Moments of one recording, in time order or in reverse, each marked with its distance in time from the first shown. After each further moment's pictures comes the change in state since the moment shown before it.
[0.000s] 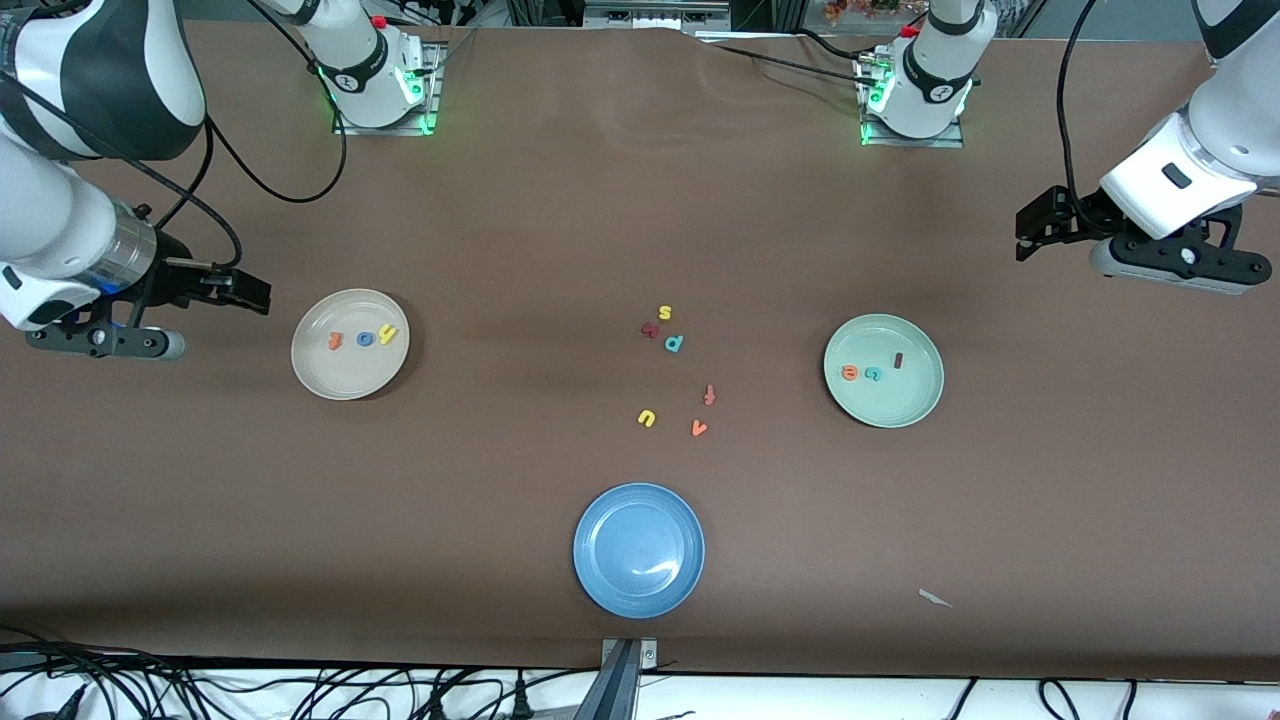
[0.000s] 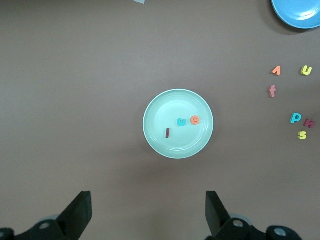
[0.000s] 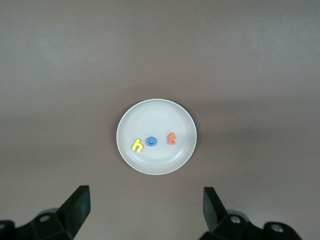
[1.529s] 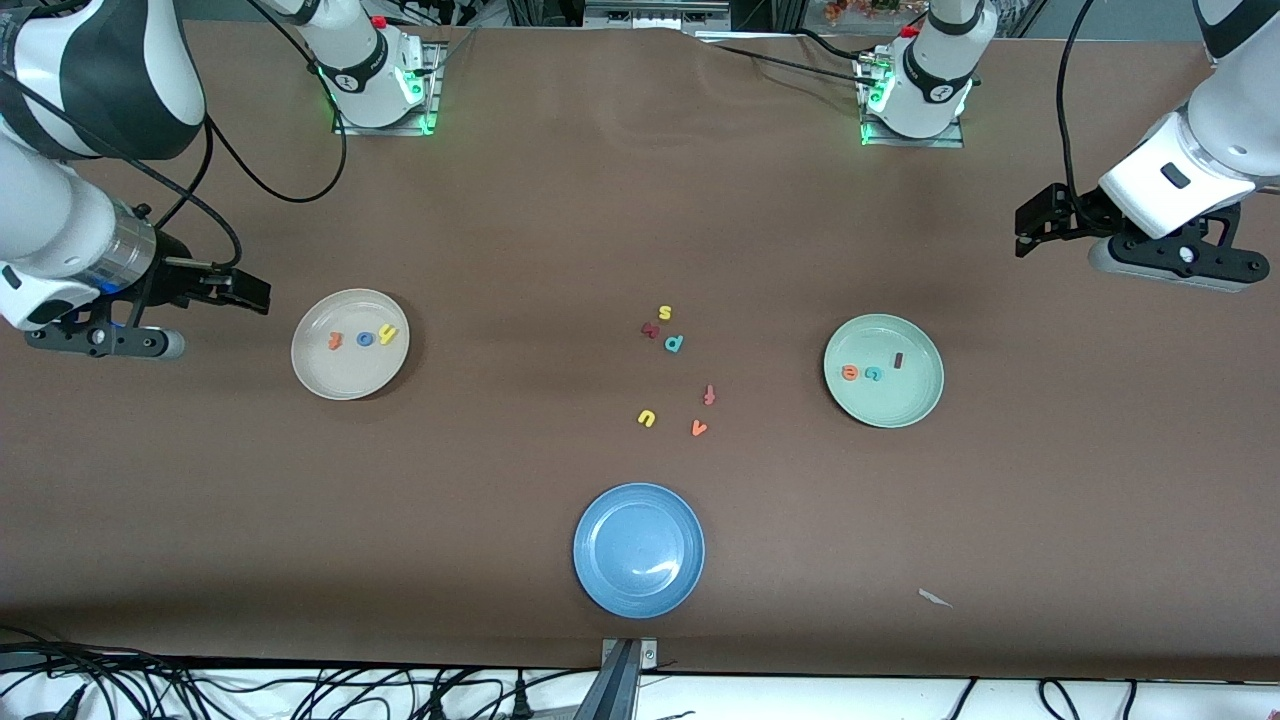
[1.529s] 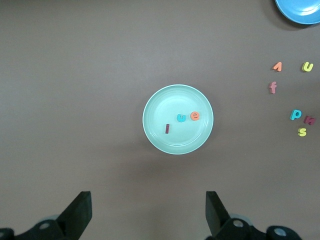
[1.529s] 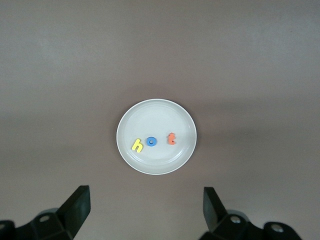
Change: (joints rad) left arm 0.000 0.000 0.000 0.003 0.000 -0.021 -0.007; right arm 0.000 -0.001 0.000 0.000 0.000 0.000 0.000
